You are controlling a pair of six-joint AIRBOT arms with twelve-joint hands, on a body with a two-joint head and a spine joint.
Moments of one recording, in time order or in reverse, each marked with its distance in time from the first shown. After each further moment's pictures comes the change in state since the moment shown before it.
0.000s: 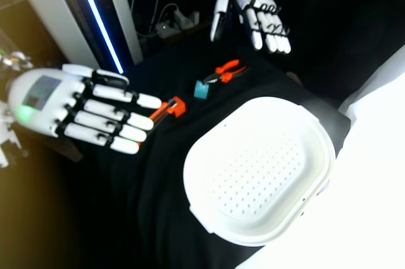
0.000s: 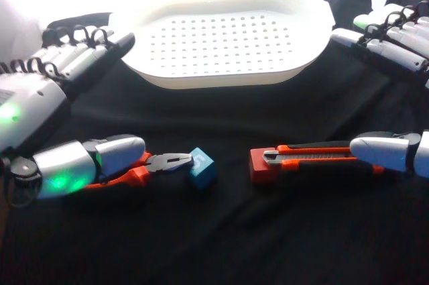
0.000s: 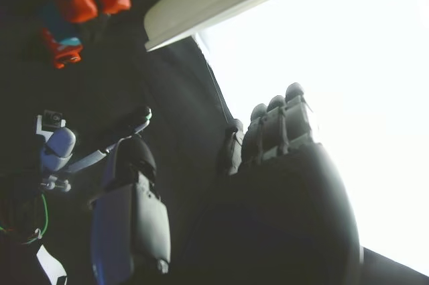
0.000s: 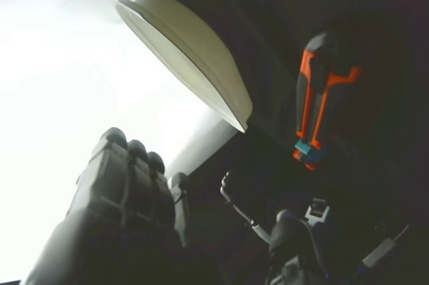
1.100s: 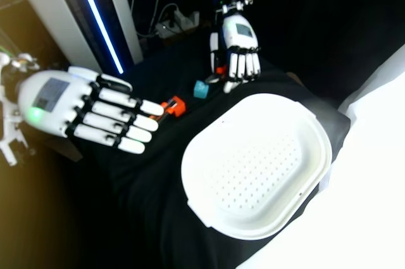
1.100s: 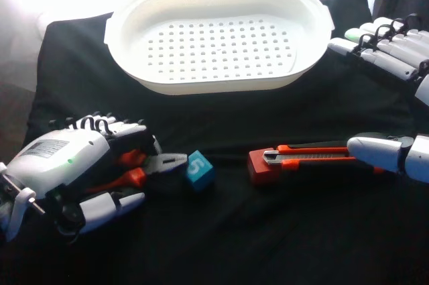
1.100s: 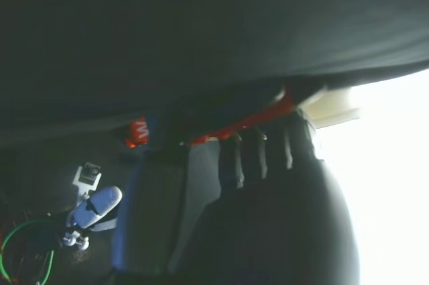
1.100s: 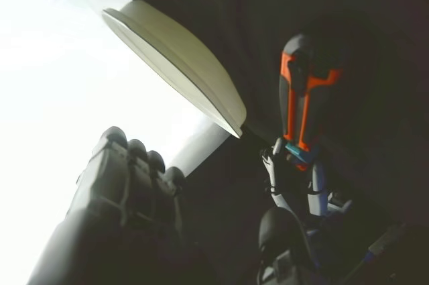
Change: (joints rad) left arm -0.007 -0.145 0.089 -0.054 0.249 -0.004; right arm 0.000 -0.023 0.003 0.007 -0.030 0.000
